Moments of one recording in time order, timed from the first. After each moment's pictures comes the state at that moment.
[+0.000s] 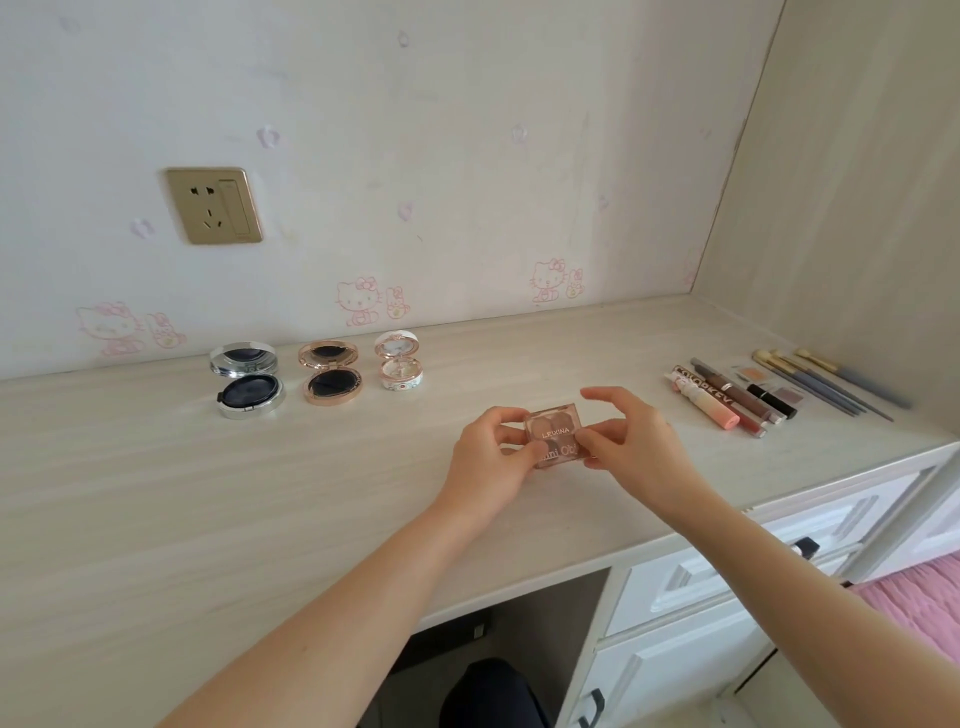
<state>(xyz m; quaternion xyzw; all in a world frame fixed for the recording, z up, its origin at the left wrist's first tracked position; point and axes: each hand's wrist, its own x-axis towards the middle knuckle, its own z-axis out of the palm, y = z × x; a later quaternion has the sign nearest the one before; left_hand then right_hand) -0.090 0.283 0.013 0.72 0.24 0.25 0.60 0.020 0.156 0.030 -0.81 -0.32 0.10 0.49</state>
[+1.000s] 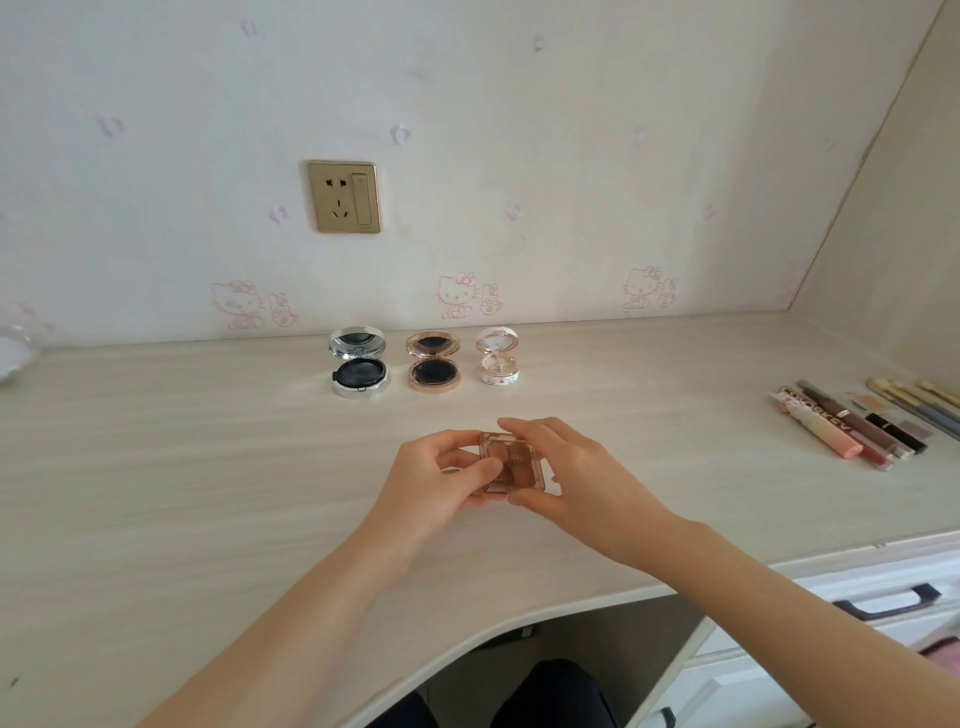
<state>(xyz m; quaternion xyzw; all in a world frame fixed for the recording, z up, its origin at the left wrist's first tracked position) -0.228 0.360 0.019 0.66 0.27 0.27 0.65 -0.088 0.243 0.030 -0.73 -0.62 0.03 0.27</state>
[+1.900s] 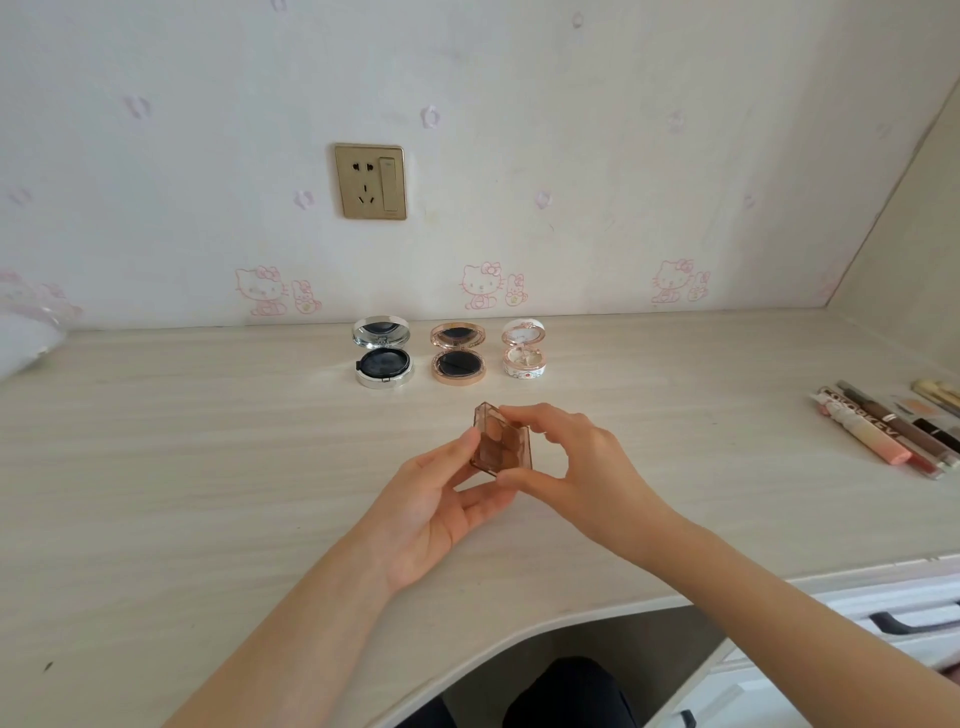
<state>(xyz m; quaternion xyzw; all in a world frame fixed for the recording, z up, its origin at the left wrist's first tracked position) -0.251 0.377 0.012 0.39 0.16 0.18 0.89 -0.109 0.265 0.035 -0.72 -0.59 0.06 0.36</state>
